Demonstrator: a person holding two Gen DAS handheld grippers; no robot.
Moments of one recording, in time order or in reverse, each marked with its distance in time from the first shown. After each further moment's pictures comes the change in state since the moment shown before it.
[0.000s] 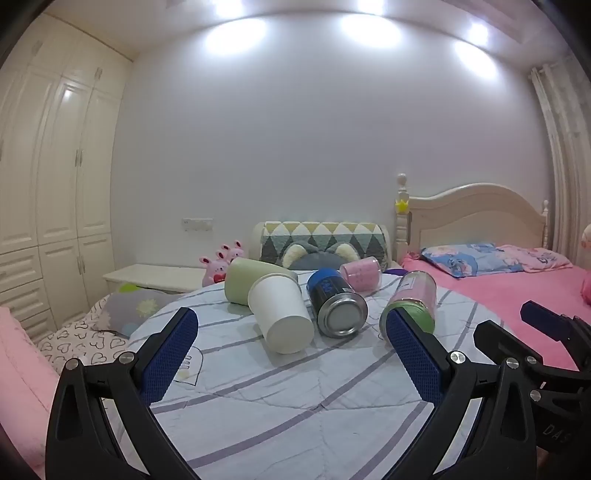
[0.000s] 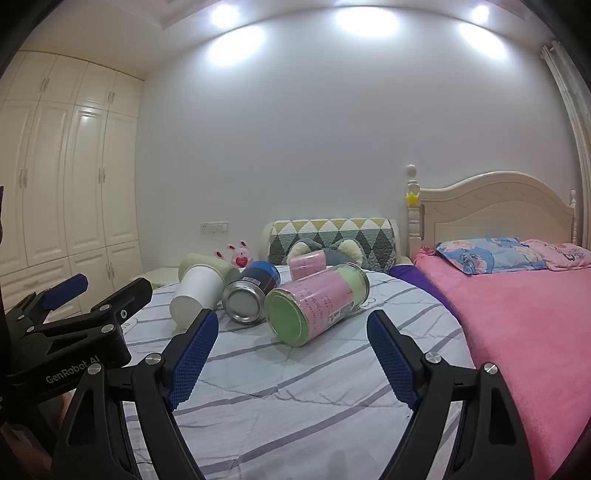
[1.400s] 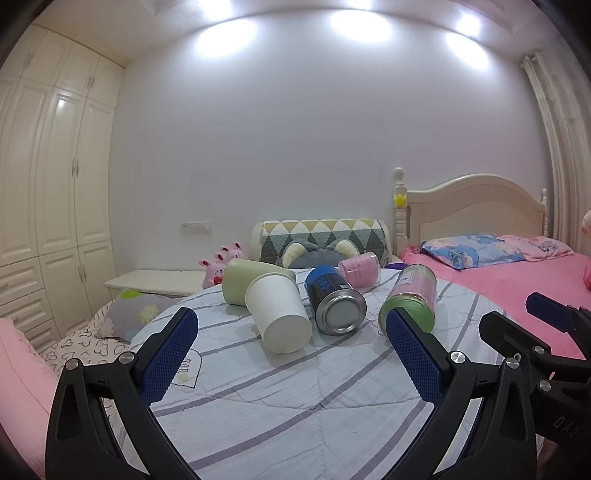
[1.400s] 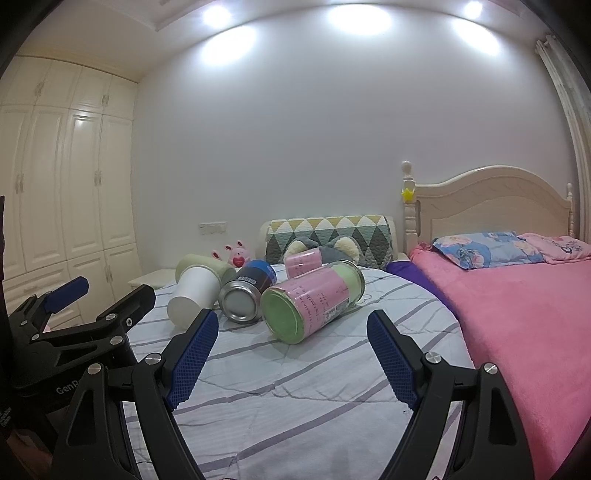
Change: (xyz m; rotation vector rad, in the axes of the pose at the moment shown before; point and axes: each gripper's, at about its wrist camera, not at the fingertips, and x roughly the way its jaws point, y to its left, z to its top) left arm -0.002 -0.006 0.000 0.044 -0.006 -0.009; right arm -0.004 -0.004 0.003 0.027 0.013 -0.009
